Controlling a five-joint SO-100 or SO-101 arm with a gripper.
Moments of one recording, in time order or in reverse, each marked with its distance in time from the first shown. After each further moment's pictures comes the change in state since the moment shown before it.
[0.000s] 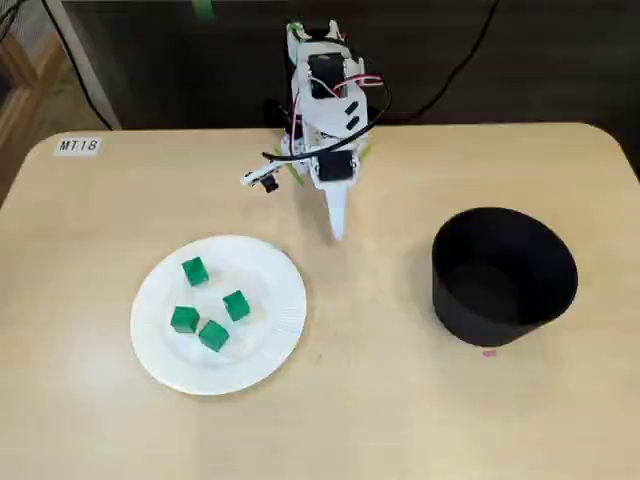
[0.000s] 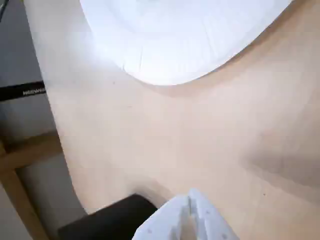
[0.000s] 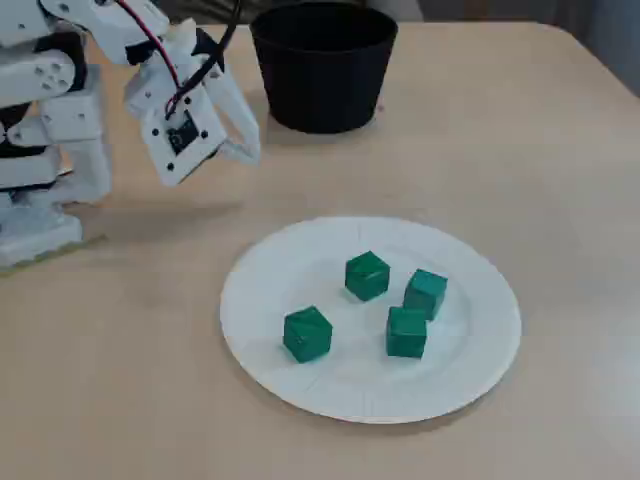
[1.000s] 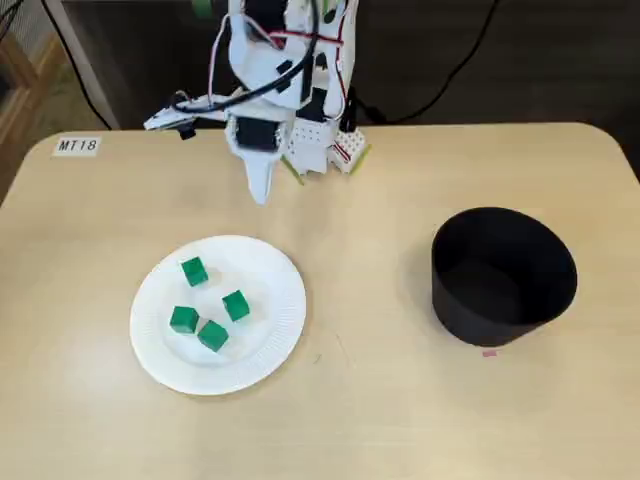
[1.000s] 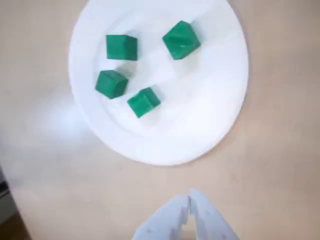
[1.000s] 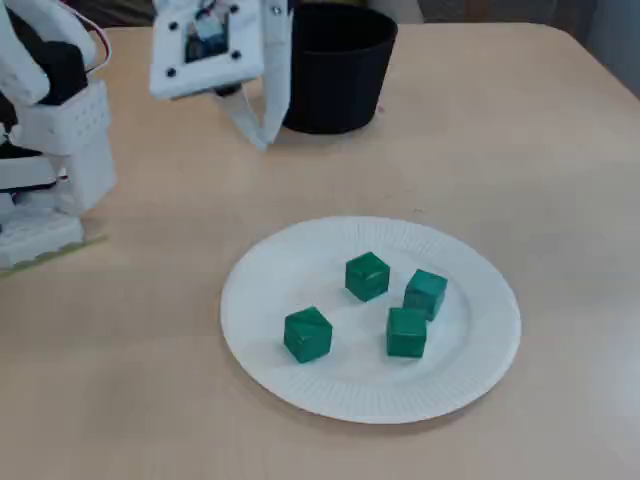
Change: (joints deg) arm 27.4 -70.1 -67.3 22.9 -16.5
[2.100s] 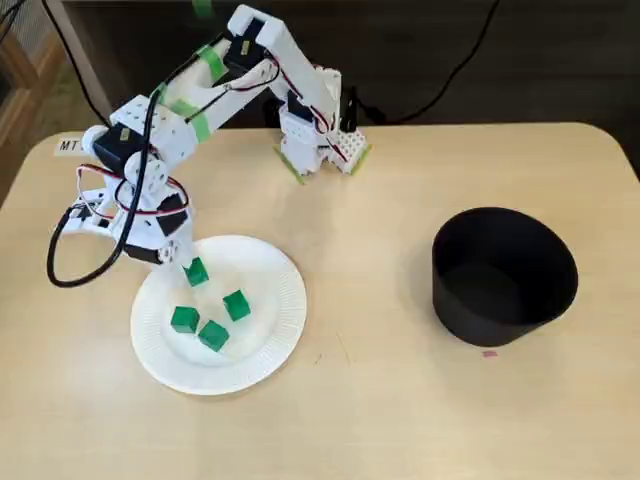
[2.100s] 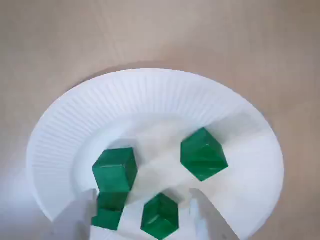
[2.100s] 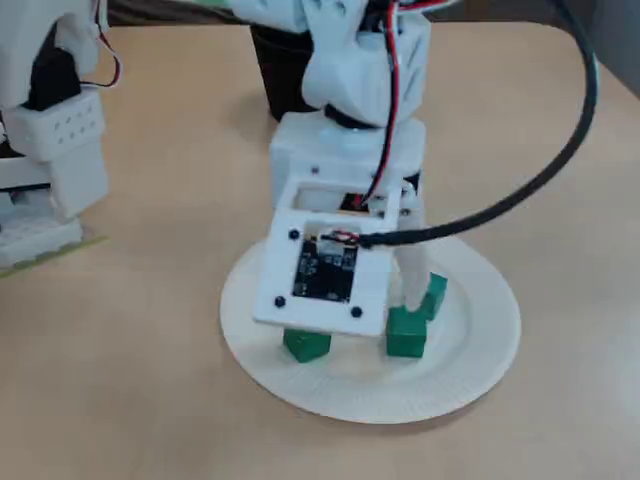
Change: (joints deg) arm 14.1 -53.4 -46.6 7.6 -5.9
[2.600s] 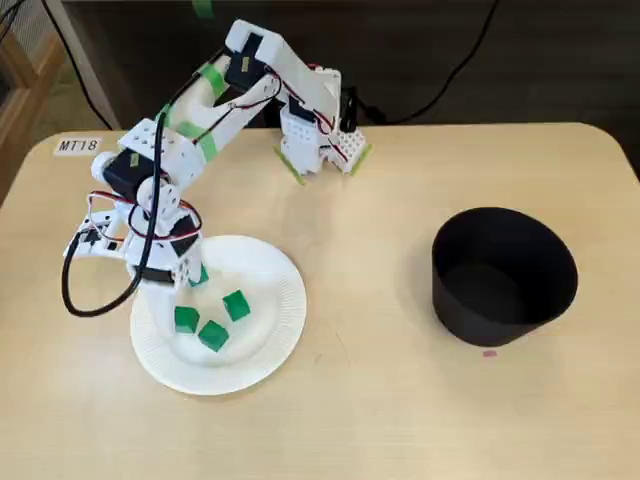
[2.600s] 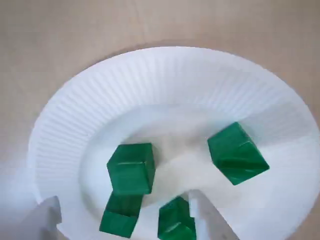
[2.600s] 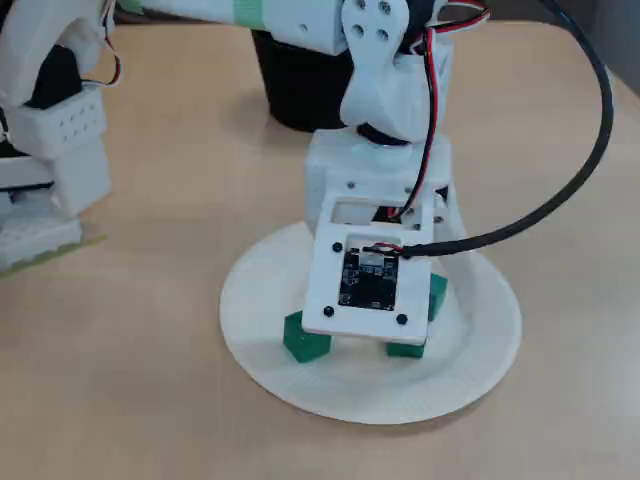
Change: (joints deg) arm -3.6 -5.2 -3.6 -4.3 2.2
